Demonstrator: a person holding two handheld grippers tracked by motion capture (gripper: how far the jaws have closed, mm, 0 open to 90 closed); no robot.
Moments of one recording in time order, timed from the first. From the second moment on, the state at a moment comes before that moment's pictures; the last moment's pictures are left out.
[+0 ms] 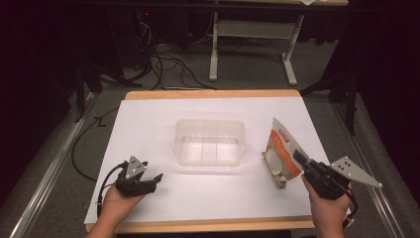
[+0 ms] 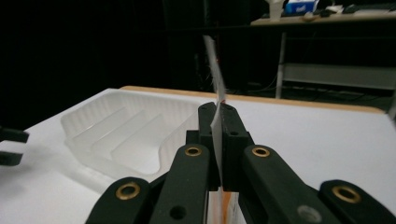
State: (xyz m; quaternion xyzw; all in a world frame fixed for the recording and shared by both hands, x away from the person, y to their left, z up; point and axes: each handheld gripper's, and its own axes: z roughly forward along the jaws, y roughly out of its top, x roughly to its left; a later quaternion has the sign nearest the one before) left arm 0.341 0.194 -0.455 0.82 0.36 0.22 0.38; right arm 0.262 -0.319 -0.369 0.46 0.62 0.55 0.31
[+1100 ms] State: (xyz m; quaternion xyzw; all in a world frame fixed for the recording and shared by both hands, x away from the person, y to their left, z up) left arm 0.340 0.196 -0.454 0.82 0.36 0.22 0.38; right arm 0.287 -0.278 -0.308 0.40 0.58 0.58 0.40
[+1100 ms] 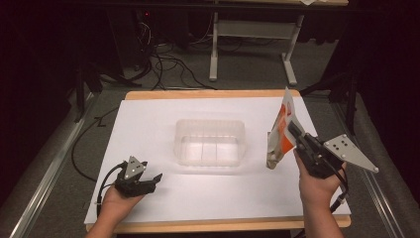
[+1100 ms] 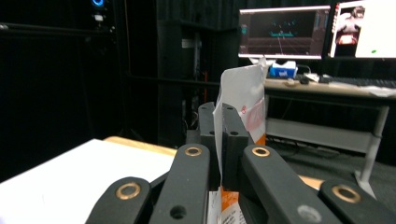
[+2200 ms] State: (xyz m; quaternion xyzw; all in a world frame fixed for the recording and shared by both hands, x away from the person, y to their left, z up) left arm 0.339 0.197 -0.453 0.82 0.36 0.22 0.39; right arm 0.324 -0.182 -0.297 0.34 0.60 0.61 0.38
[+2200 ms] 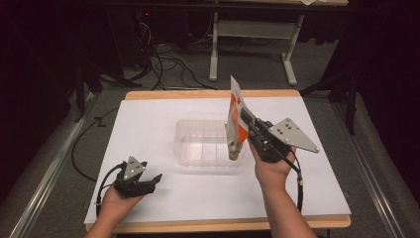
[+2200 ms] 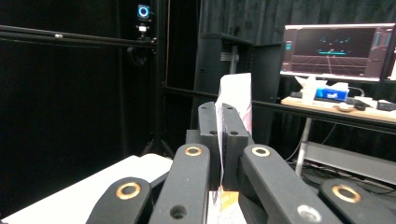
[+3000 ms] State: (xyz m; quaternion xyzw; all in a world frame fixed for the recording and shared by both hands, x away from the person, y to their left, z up) left arm 0.337 0.198 -0.450 0.82 0.35 0.22 0.39; right arm 0.347 -0.137 -0.302 0.34 0.62 0.61 0.35
